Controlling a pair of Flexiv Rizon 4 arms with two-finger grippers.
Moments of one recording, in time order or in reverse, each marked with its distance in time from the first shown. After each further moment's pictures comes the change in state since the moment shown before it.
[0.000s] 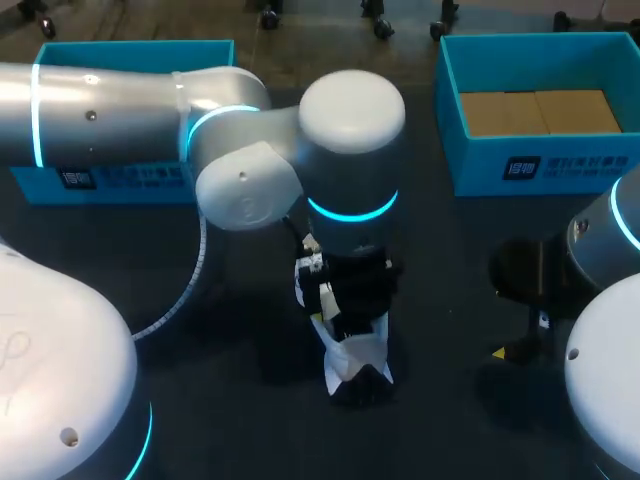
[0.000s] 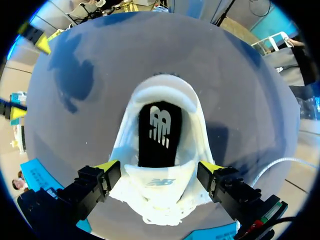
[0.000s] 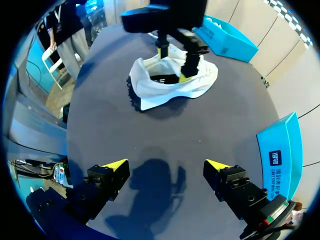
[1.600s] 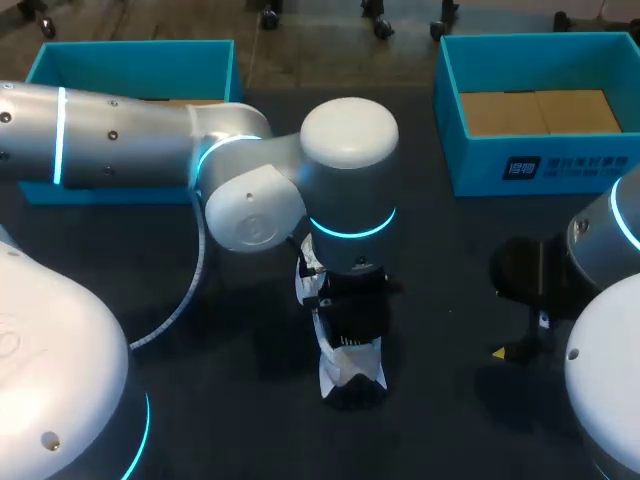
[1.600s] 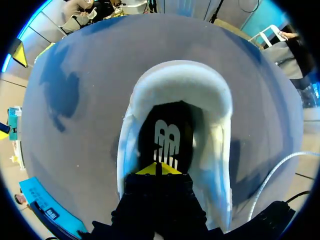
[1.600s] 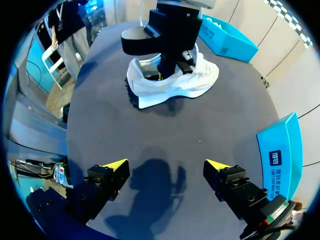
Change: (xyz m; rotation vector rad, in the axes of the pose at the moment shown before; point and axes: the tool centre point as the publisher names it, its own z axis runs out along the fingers) left arm -0.001 -0.024 0.042 0.080 -0.007 0.095; right arm 0.000 0.000 0.000 0.000 0.000 0.000
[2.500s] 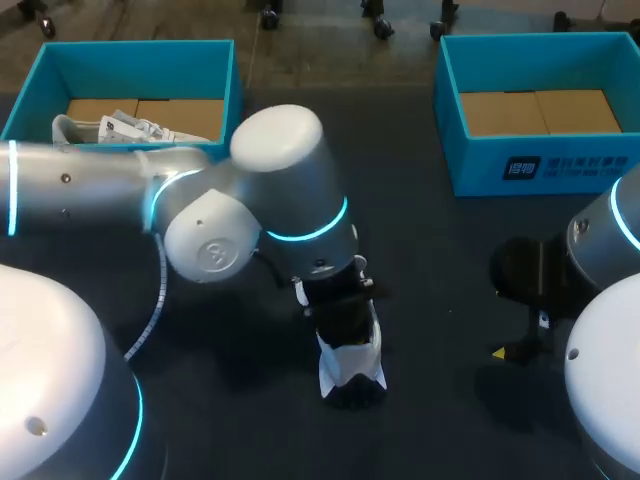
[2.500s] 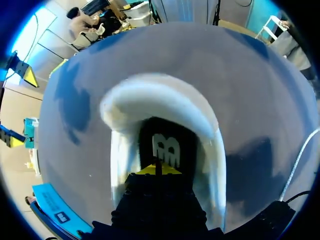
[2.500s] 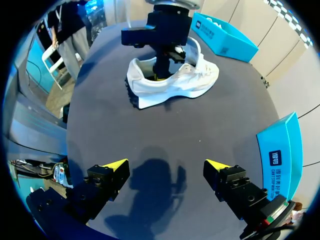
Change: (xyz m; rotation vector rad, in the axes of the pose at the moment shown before) left arm -0.001 -0.016 0.005 0.108 -0.176 0.051; right arm 0.000 0.000 0.000 0.000 0.000 0.000
